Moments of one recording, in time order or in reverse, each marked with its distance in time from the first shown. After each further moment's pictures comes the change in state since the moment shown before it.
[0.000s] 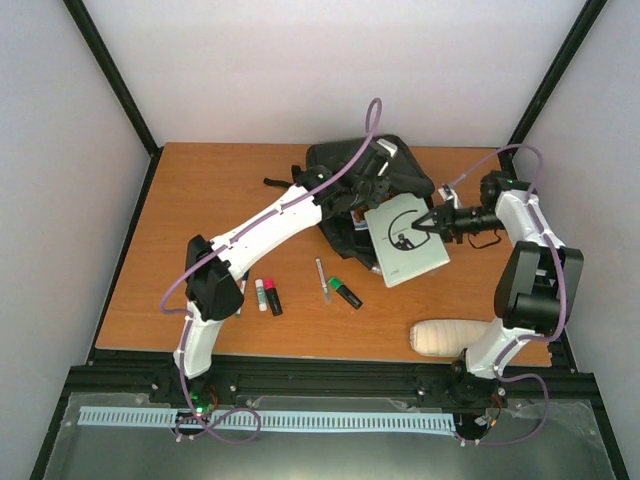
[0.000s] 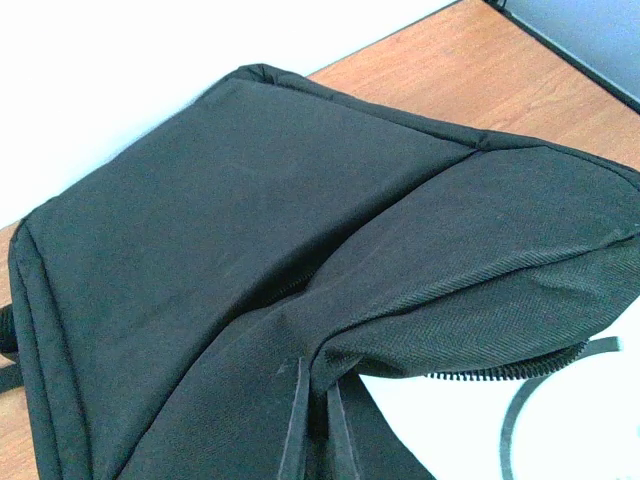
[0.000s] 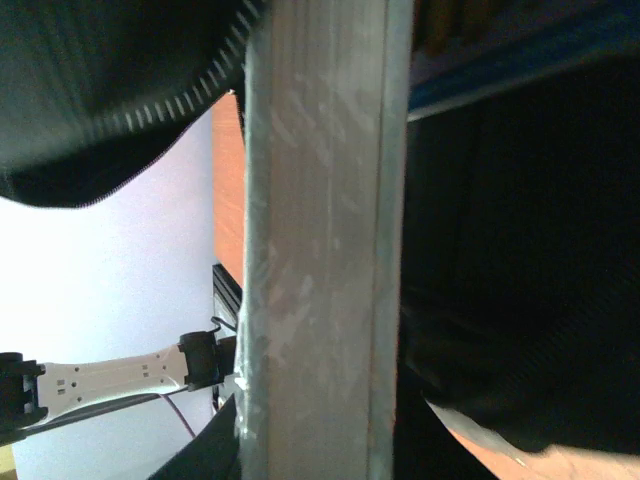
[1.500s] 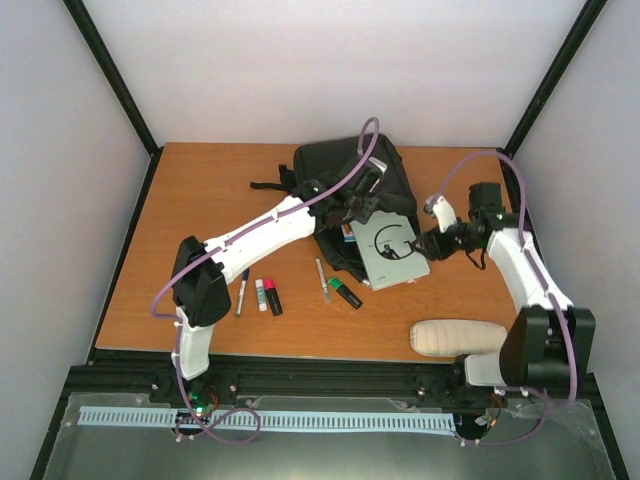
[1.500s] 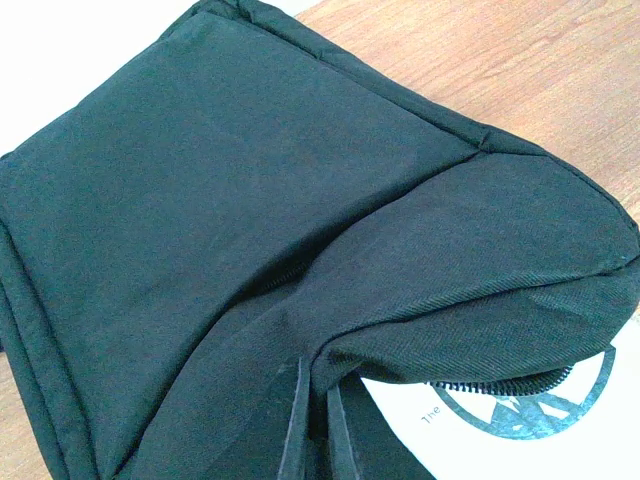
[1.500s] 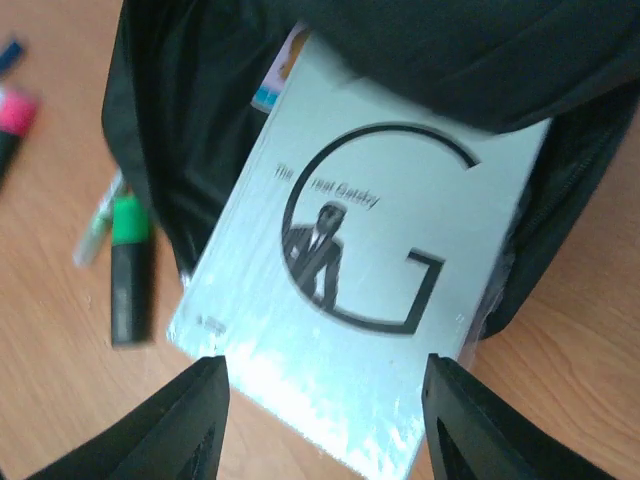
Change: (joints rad) left arm 0.002 -0.097 -0.257 0.070 -0.024 0.000; right arm 0.138 -0.293 -0.254 0.382 0.441 -0.323
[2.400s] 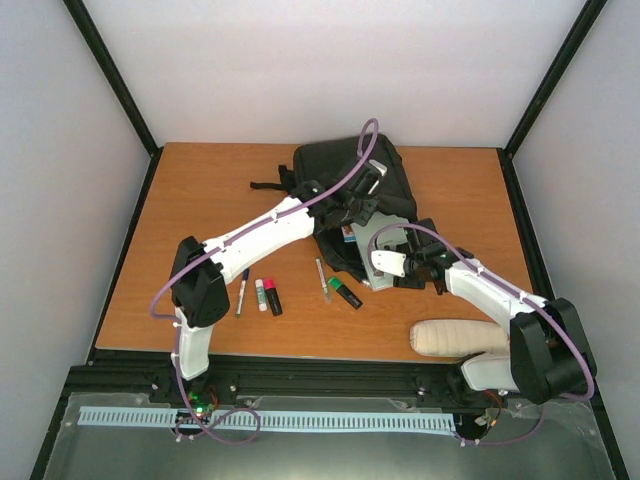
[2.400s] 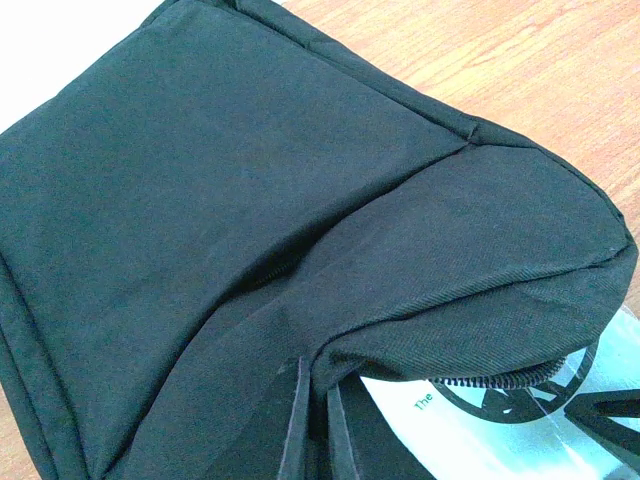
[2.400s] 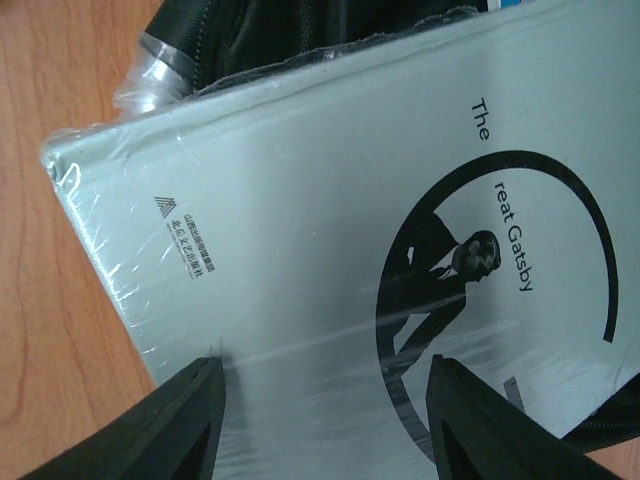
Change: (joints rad) left arm 0.000 -0.010 -0.019 0.001 0.026 0.000; right arm 0.447 -0.095 -0.375 0.402 0.599 -0.676
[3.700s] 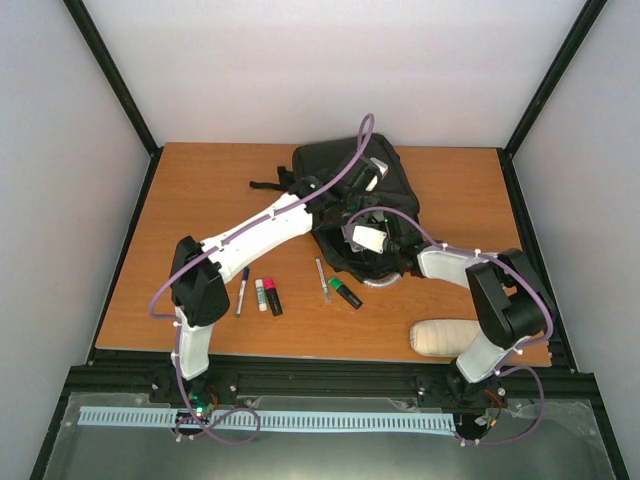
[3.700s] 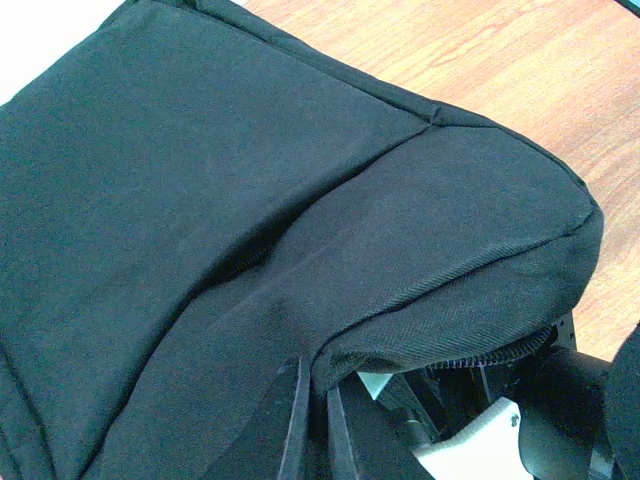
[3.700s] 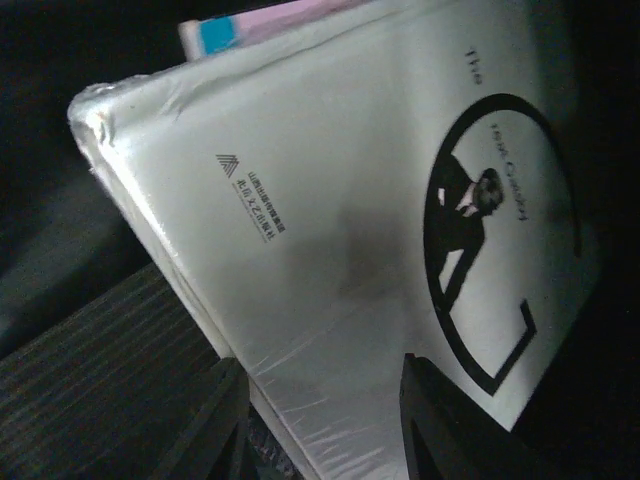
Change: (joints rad) left arm 0.003 0.004 0.038 -0.039 0.095 0.001; right arm 0.043 0.312 0.085 0.437 0.091 0.067
